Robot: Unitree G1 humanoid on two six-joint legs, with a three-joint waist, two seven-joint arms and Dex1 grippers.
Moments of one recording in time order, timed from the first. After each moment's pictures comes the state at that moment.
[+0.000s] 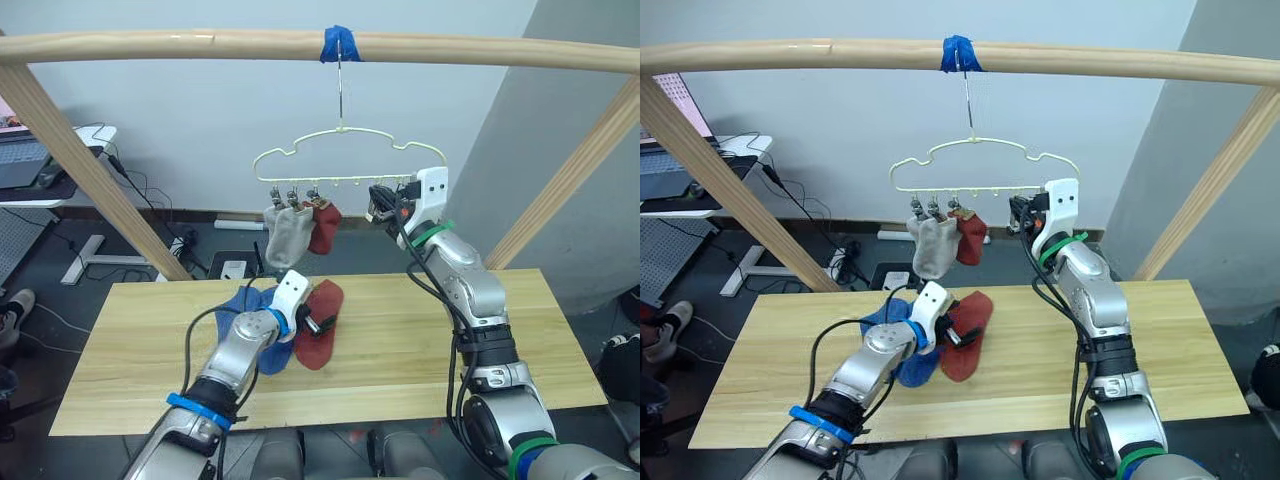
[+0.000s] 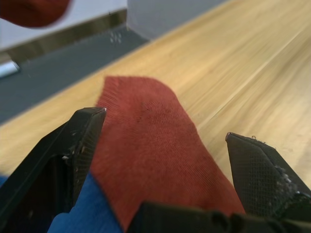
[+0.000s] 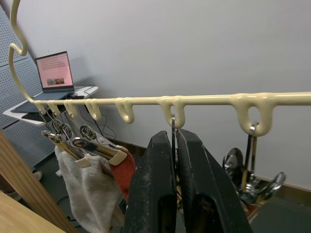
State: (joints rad) left arm -0.37 0.30 -0.29 0.46 -0.01 0.18 -0.57; right arm -0.63 -0.07 -0.03 0.12 0.28 0.39 0.33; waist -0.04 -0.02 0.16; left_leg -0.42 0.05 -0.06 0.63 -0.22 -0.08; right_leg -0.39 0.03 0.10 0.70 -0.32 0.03
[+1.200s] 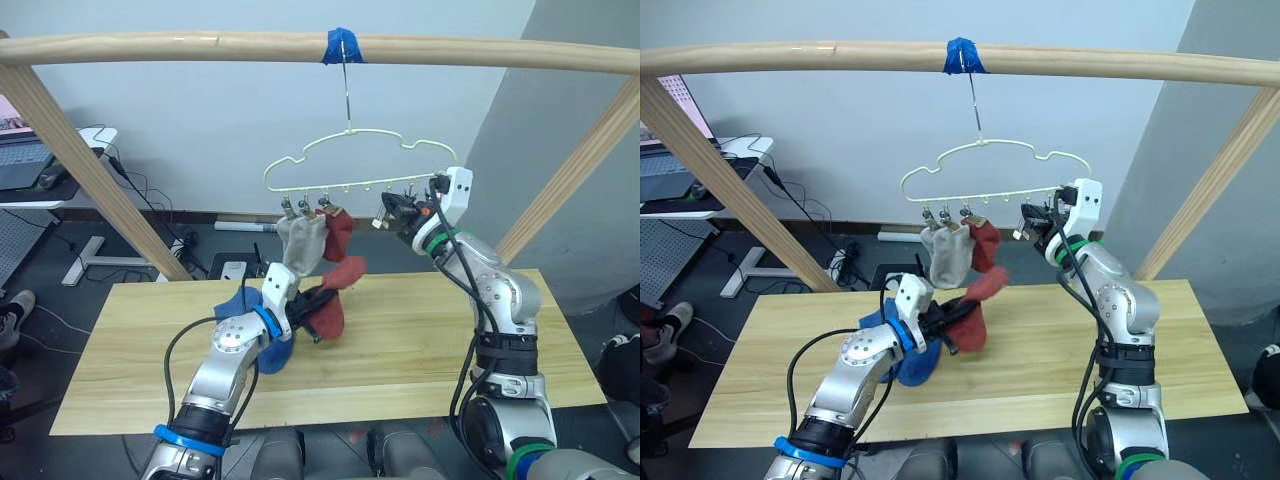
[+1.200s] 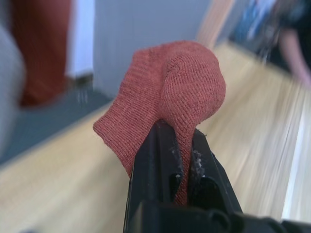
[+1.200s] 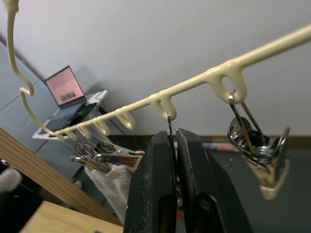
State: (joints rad) left arm -0.20 0.27 -0.12 0.07 -0.18 0.06 -0.73; right arm -0.61 -0.05 -0.23 -0.09 0.58 0.84 0.17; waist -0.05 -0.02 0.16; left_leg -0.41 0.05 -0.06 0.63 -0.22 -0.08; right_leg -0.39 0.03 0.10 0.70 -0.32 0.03
